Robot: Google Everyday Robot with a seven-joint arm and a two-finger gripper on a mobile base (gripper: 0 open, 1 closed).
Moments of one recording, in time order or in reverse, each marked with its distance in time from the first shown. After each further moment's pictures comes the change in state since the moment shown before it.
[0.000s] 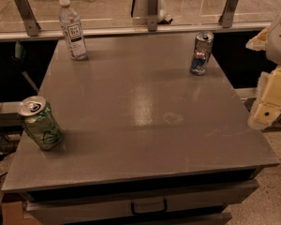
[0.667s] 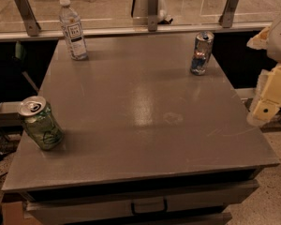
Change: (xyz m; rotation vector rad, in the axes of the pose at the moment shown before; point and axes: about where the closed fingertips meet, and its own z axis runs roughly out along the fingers) arm 0.002 -0.008 0.003 0.006 -0.023 0.017
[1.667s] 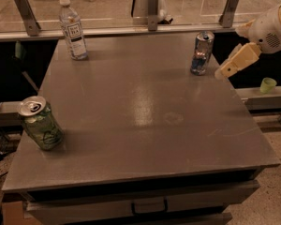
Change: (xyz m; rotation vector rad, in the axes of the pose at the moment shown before) arm -0.006 -0.147 0.079 0.087 -0.408 0.234
